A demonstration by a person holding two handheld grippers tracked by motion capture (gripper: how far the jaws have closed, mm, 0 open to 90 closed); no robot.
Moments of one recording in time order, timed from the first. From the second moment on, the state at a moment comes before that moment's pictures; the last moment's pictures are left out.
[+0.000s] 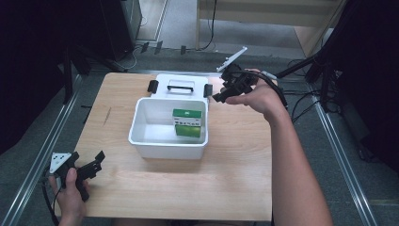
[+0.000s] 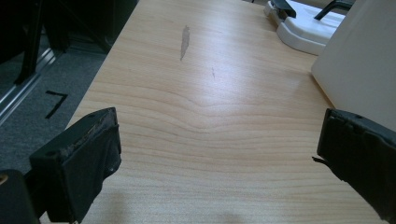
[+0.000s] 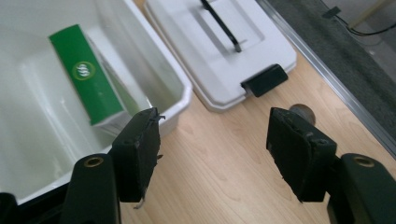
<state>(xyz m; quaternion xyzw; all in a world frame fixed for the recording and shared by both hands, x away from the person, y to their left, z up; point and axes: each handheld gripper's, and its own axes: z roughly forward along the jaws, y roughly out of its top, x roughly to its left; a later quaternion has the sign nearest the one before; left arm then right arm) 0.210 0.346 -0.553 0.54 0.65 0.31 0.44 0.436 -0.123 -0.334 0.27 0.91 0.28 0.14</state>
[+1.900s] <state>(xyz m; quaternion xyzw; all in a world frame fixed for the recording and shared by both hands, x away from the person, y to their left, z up) 0.209 0.344 -0.553 0.54 0.64 0.31 0.44 0.365 -0.274 -0.487 0.45 0.68 0.48 0.31</state>
